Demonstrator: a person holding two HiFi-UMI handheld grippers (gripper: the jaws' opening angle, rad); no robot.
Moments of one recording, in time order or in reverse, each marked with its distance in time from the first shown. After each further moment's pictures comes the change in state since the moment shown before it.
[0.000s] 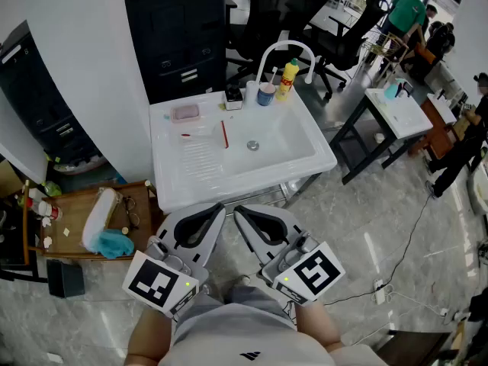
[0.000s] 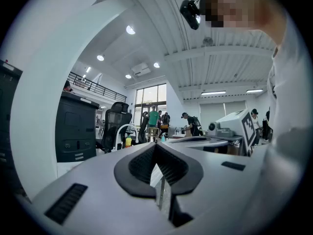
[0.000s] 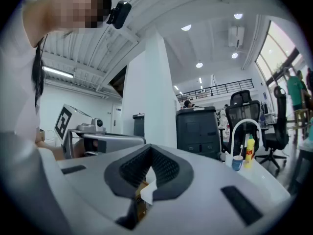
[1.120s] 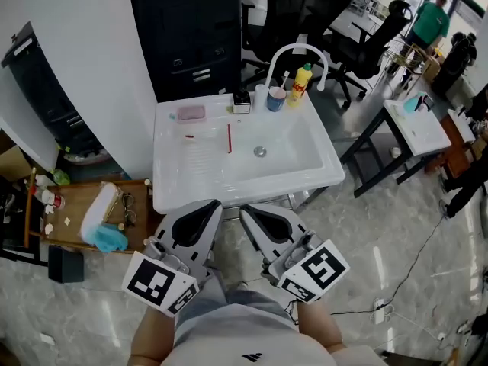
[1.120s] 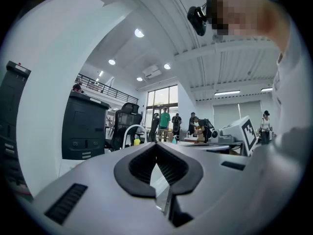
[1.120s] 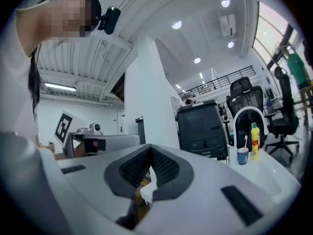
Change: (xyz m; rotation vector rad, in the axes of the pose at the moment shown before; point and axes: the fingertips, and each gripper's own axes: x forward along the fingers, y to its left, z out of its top) left arm 0.044 0.003 -0.007 -0.037 -0.022 0.142; right arm -0.014 -0.058 -0.015 0.112 -0.030 0.088
